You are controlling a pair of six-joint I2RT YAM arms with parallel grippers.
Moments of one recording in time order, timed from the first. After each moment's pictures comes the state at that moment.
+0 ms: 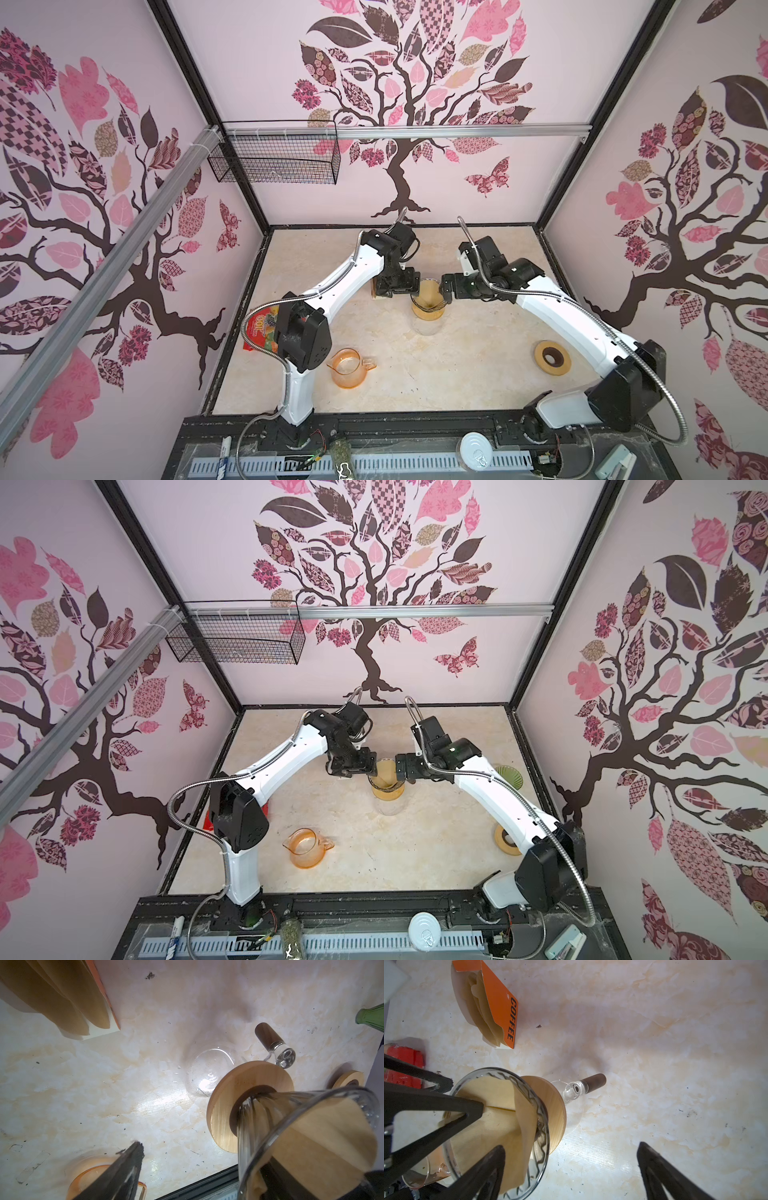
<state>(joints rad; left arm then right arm) -0.62 1.97 1.91 -1.26 0.20 -0.49 0.50 1.42 1.30 -0.86 -0.01 0.39</state>
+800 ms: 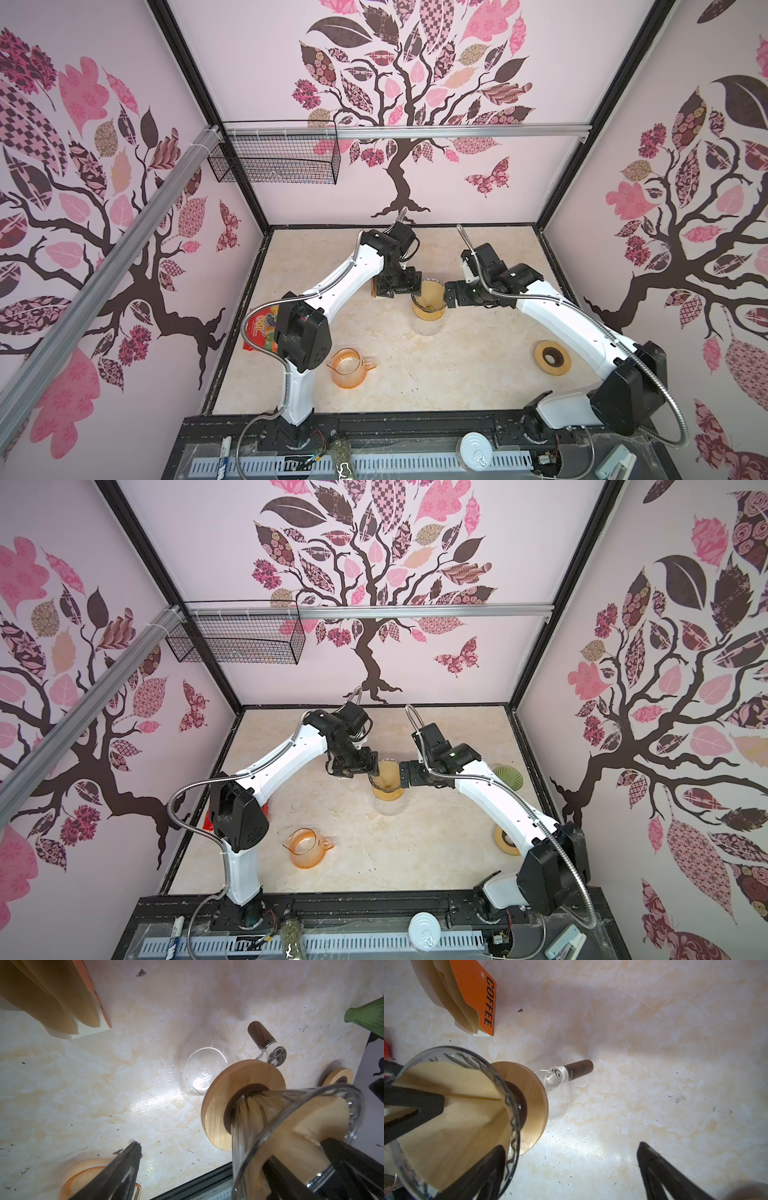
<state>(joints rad) -0.62 1.97 1.91 -1.24 0.24 -0.50 0.50 1.41 1.24 -0.87 0.01 0.38</state>
